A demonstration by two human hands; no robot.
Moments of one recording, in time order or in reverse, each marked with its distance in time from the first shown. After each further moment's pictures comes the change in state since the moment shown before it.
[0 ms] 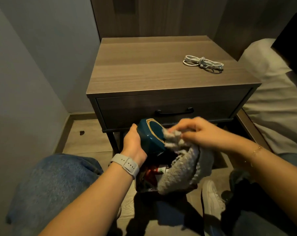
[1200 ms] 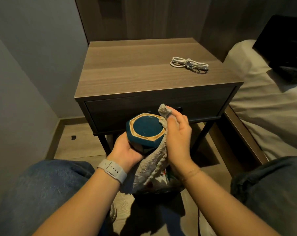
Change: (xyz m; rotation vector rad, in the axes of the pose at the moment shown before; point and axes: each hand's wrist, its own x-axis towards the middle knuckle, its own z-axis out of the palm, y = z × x) left_hand -0.021 0.003 0.003 -0.141 -0.289 -0.148; right_hand 0.026 -0.007 0.079 0.671 1.008 -0.013
